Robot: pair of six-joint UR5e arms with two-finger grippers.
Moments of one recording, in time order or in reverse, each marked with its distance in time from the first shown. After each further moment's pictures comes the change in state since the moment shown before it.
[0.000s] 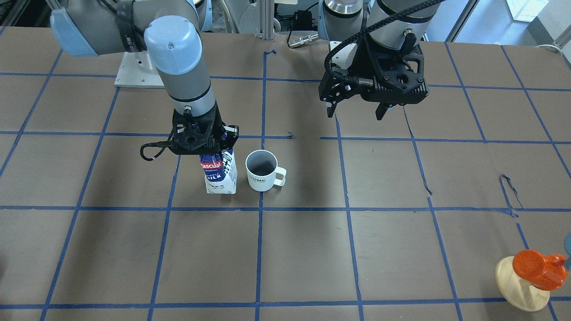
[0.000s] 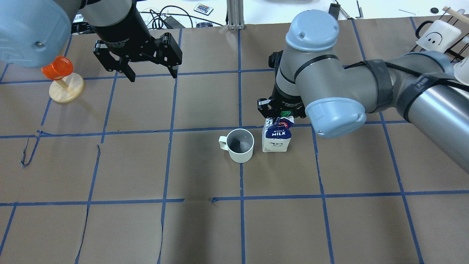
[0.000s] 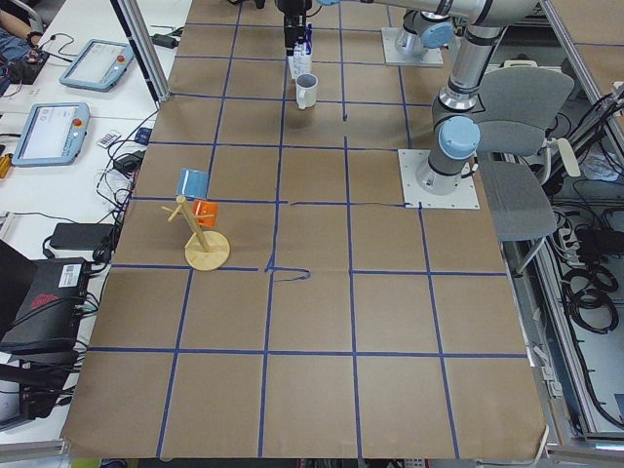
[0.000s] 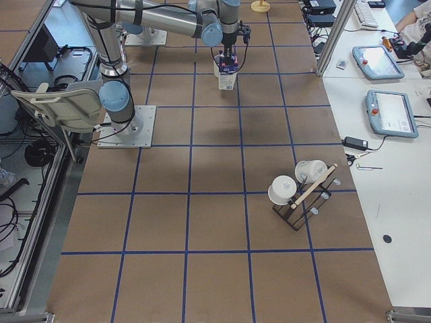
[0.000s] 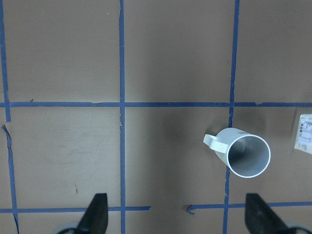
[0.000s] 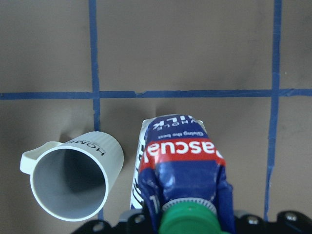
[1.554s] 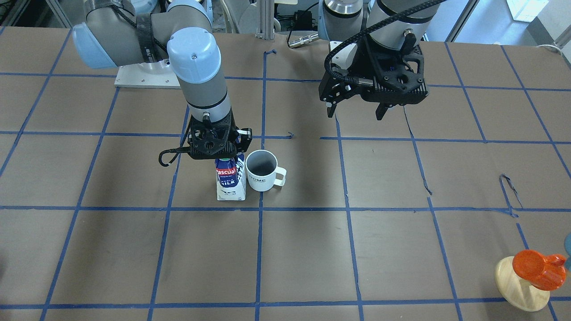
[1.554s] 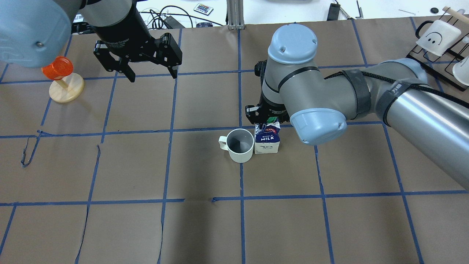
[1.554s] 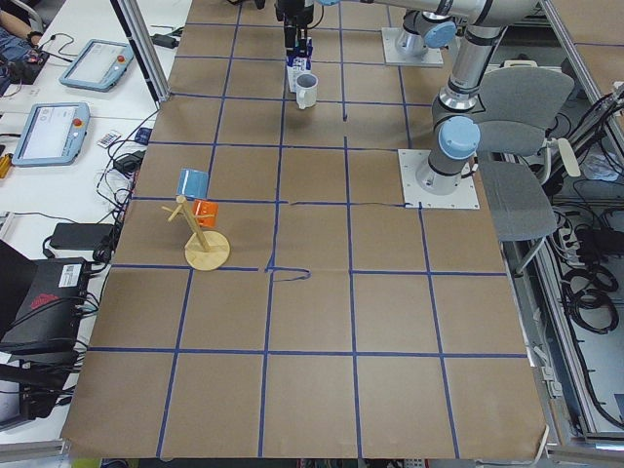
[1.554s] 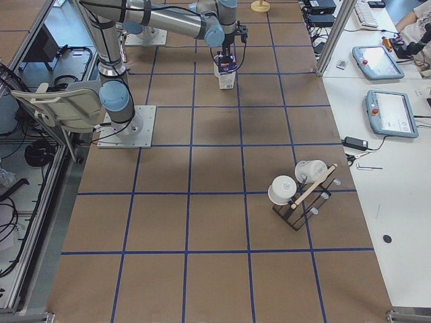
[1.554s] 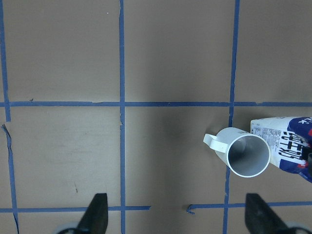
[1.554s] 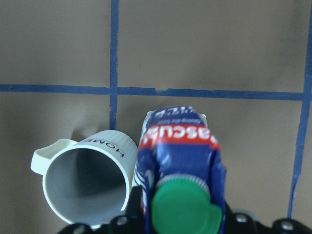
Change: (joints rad) left arm 0.000 0.000 0.000 -0.002 0.001 0.000; right arm 0.028 0.028 0.006 -0.037 -0.002 0.009
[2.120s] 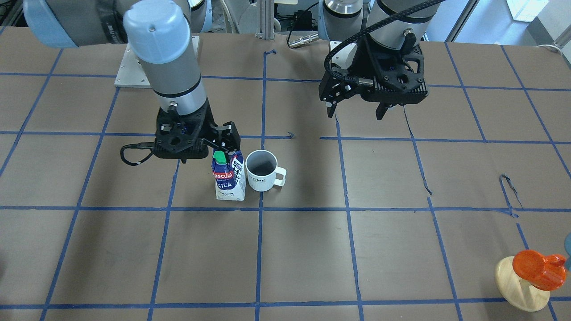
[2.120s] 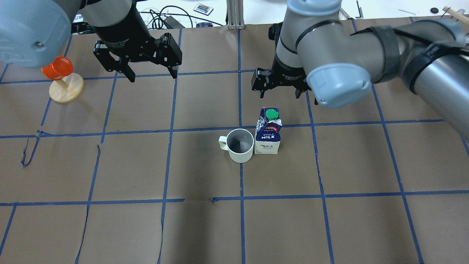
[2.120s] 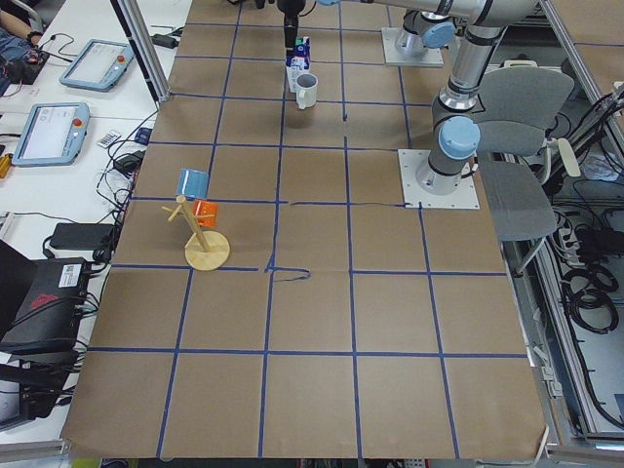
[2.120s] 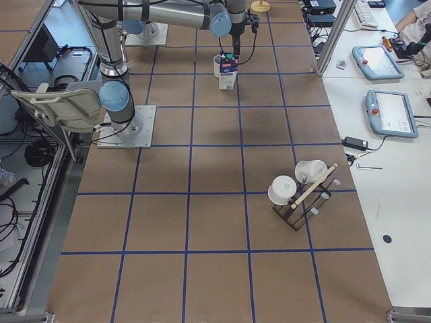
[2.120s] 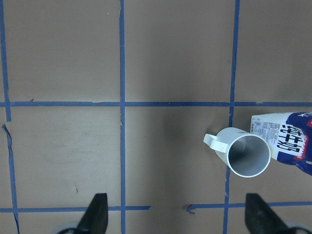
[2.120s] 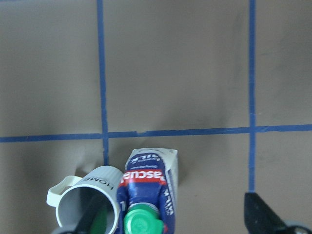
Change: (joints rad) left arm 0.000 0.000 0.000 0.000 0.001 0.000; right arm -0.104 -0.009 -0.219 0.186 -0.003 -0.006
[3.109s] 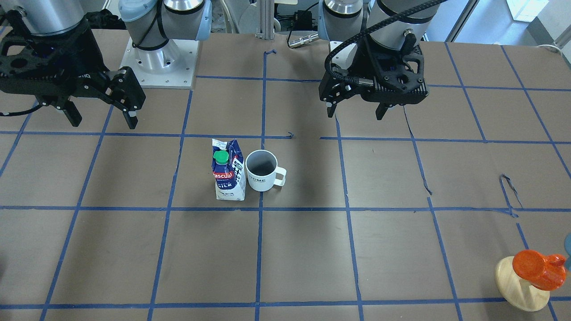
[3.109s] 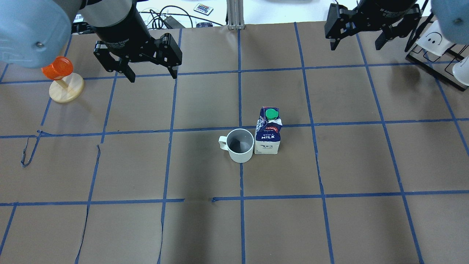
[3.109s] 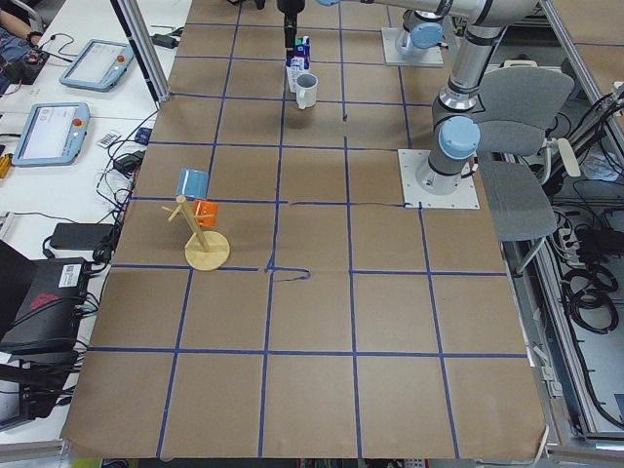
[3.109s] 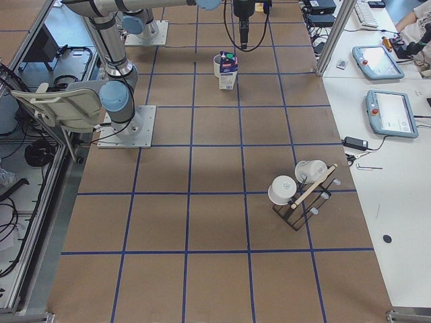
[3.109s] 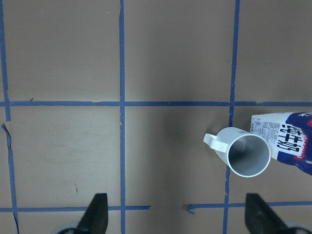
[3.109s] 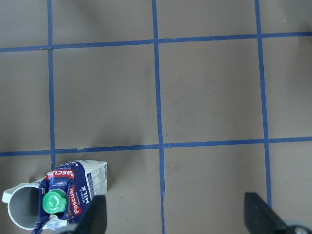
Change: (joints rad) left arm 0.001 0.000 -0.001 0.001 -0.001 -0.001; right arm -0.194 -0.150 -0.102 0.152 -0.052 -0.222
